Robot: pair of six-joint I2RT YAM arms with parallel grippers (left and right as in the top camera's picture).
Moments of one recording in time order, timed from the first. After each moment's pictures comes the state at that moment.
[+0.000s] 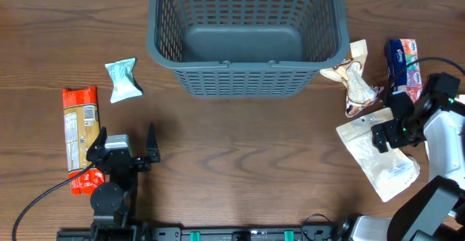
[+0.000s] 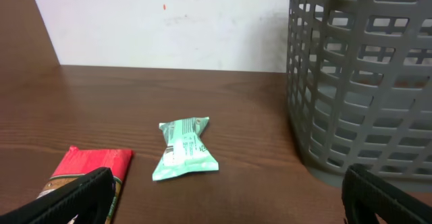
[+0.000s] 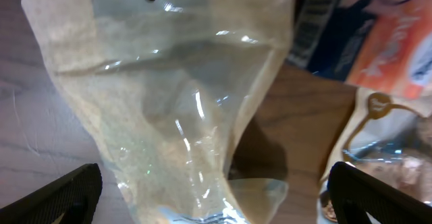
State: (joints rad) left arm -0.05 0.01 0.02 -0.11 -0.11 -0.01; right arm -0.47 1.53 1.03 -0.93 0.07 -0.70
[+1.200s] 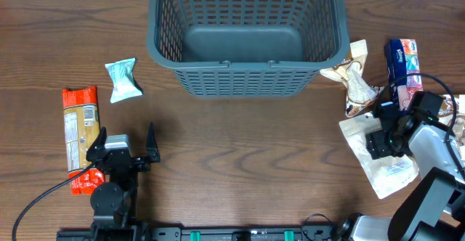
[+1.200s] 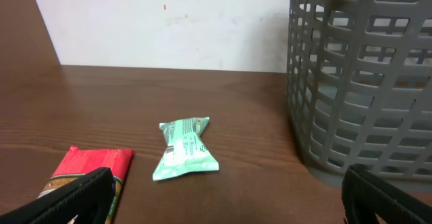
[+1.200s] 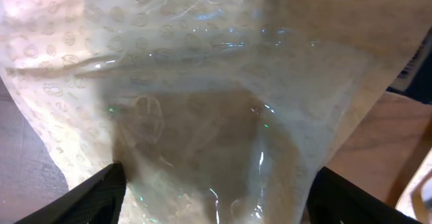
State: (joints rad) left arm -0.05 0.01 0.02 -0.11 -0.12 -0.01; right arm -0.48 1.54 0.80 -0.62 0.04 -0.69
